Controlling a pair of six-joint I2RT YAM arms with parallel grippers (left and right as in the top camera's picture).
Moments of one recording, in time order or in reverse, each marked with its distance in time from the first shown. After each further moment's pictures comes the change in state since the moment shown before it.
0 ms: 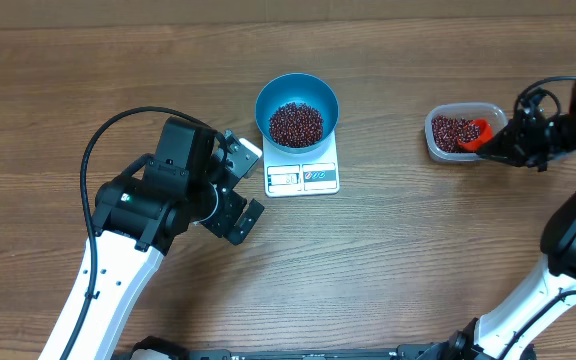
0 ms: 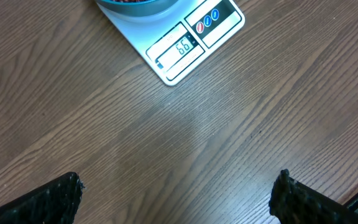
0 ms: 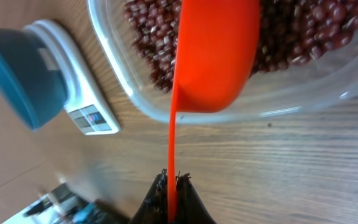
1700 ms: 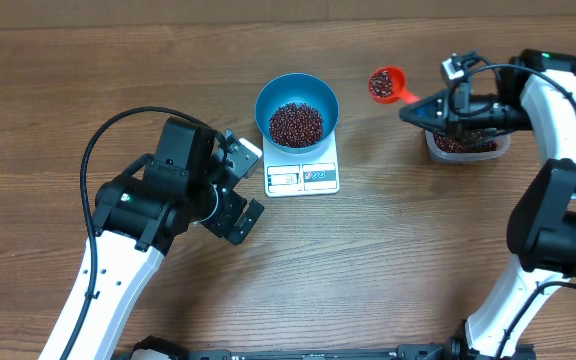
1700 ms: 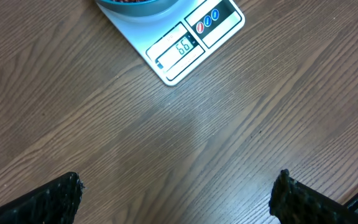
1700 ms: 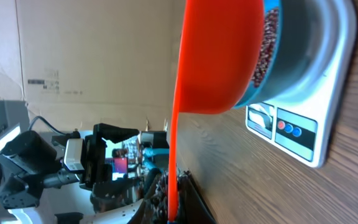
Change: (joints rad) left arm 0.000 0.000 0.000 0.000 0.000 0.000; right arm 0.293 0.000 0.000 -0.087 -0.669 -0.312
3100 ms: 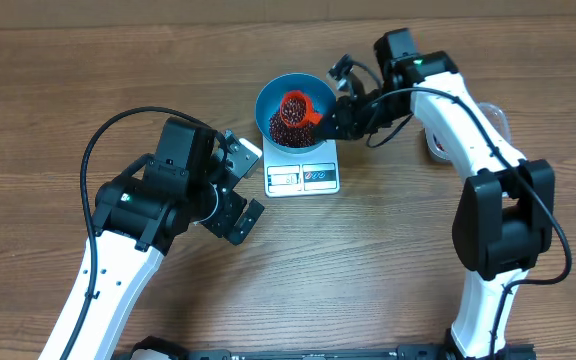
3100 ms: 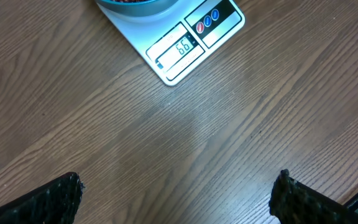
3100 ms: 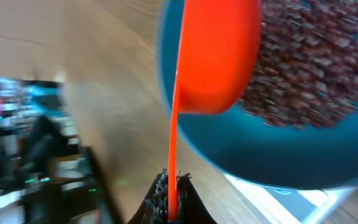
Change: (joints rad) left arm 0.000 0.000 0.000 0.000 0.000 0.000; right arm 0.431 0.000 0.001 0.526 0.476 0.393
